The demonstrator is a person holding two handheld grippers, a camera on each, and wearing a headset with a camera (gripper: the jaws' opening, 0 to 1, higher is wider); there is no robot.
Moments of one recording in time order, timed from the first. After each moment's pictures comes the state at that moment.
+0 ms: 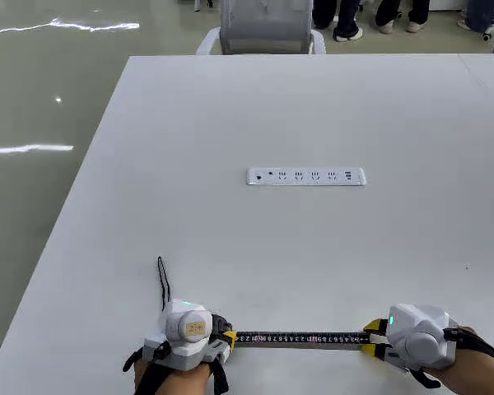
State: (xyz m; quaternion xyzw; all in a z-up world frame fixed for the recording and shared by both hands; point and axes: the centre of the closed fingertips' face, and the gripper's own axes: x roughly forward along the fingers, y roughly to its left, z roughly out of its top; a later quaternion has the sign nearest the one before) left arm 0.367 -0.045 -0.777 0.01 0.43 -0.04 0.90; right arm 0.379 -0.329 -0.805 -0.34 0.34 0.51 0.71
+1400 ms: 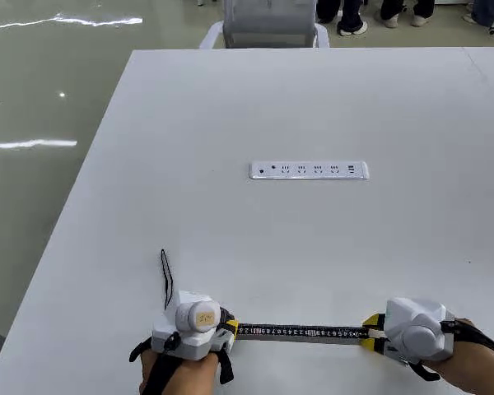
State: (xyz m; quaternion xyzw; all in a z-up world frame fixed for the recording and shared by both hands) left arm 0.368 -0.042 -0.776 0.01 0.43 -0.02 0.90; right arm 0.374 -0.323 -0.806 -0.35 0.34 0.52 0.70
